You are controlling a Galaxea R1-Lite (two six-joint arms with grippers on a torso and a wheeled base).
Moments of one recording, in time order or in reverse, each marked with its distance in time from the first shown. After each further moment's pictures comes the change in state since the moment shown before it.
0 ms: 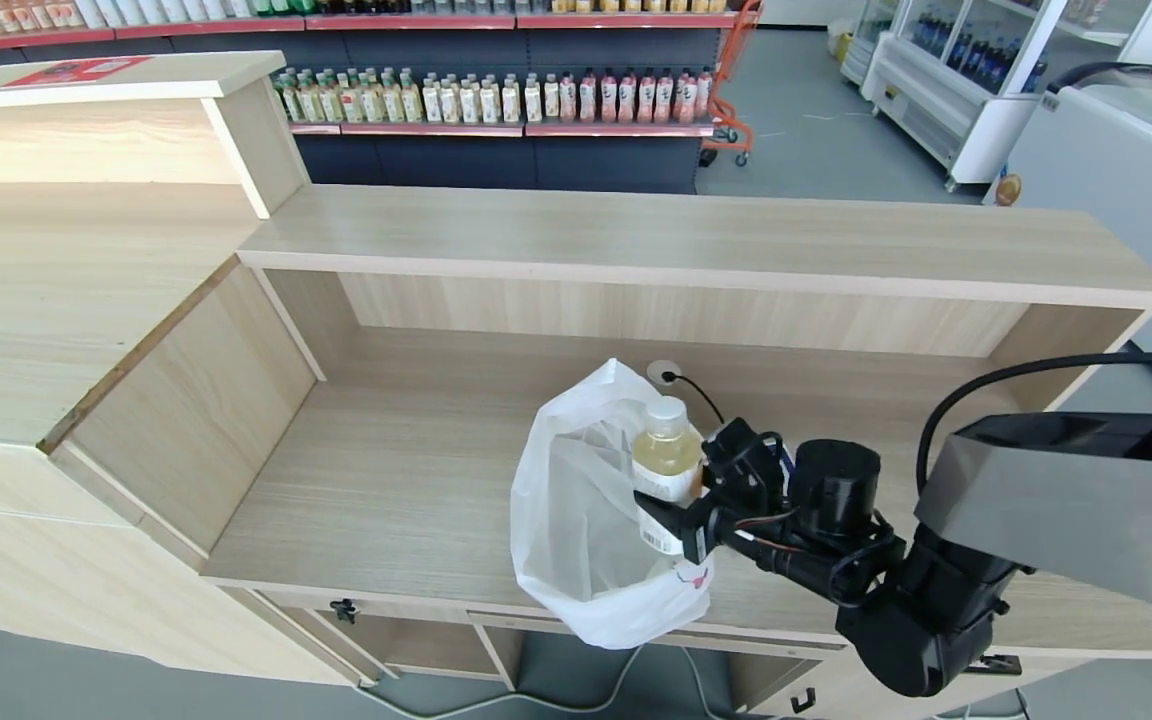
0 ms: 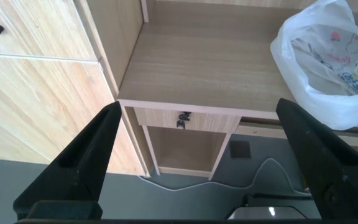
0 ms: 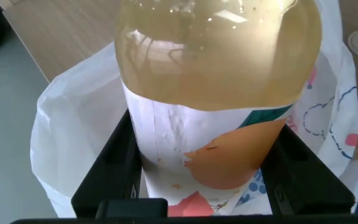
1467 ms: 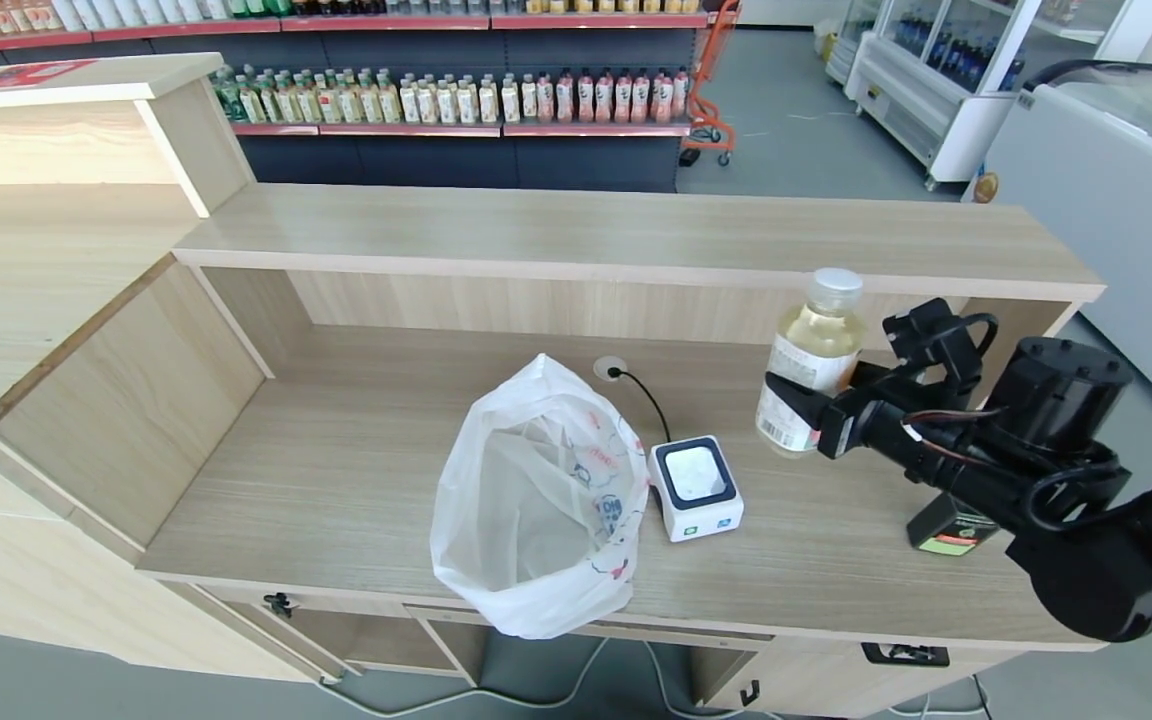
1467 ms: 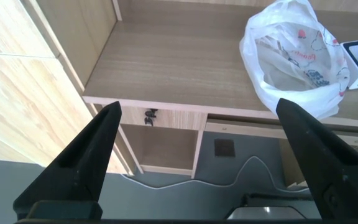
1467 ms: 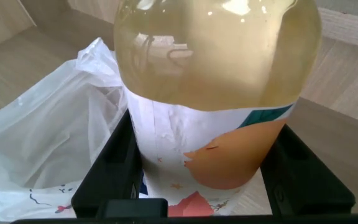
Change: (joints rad) left arm 0.000 0.000 0.000 0.000 0.000 -0.004; right arm -0.249 -0.400 0.103 0.103 0.003 0.032
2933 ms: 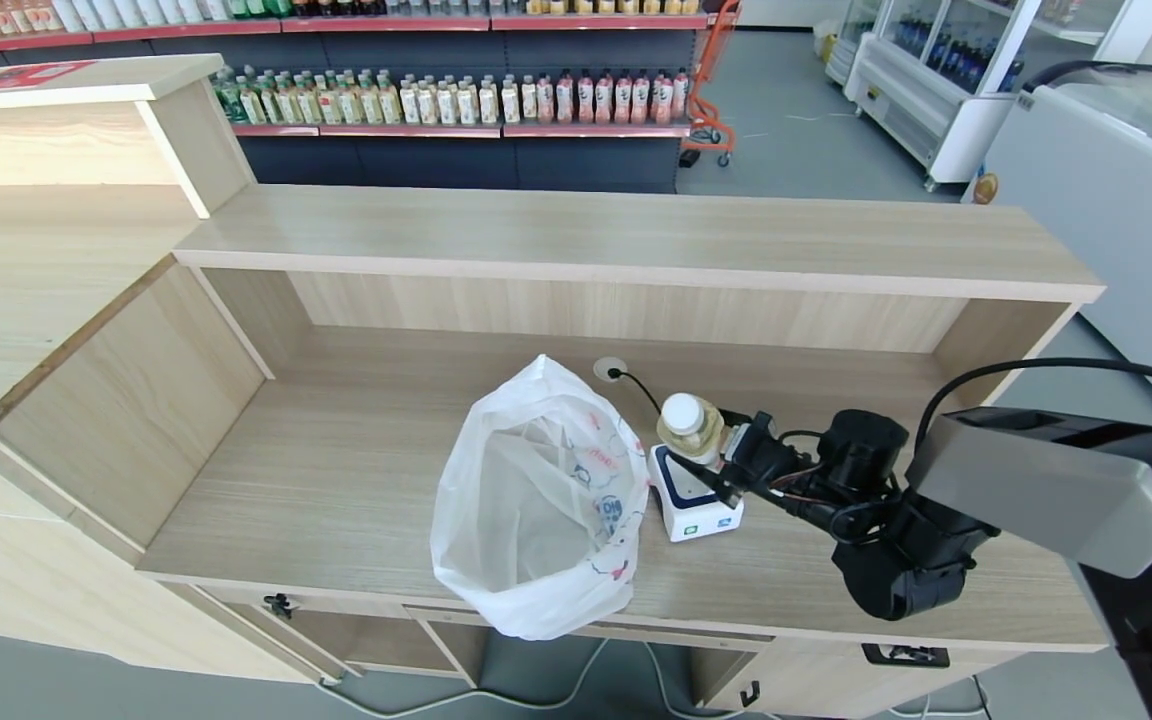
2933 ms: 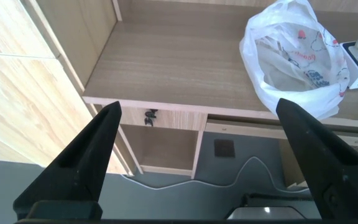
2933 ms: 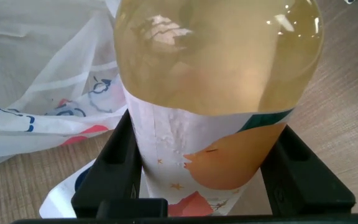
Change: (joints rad) left arm 0.000 0.000 0.000 0.000 0.000 0.000; right arm 0.029 0.574 -0.356 -0.191 0.271 -0.626
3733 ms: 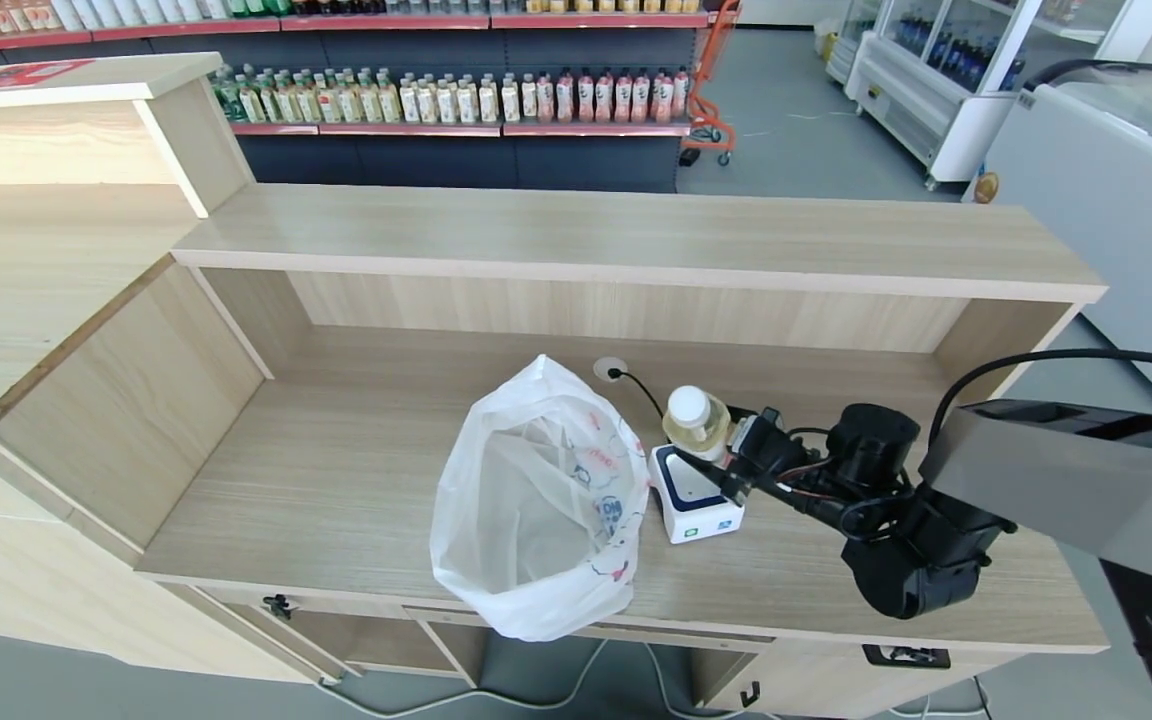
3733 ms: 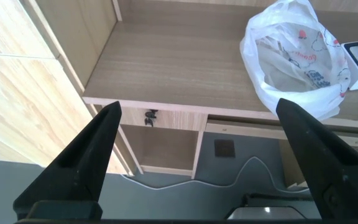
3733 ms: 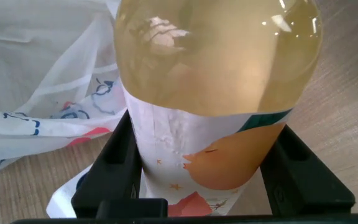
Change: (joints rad) left arm 0.000 0.000 0.000 0.000 0.000 0.000; right arm 0.004 -0.050 0.034 0.007 0.000 0.028
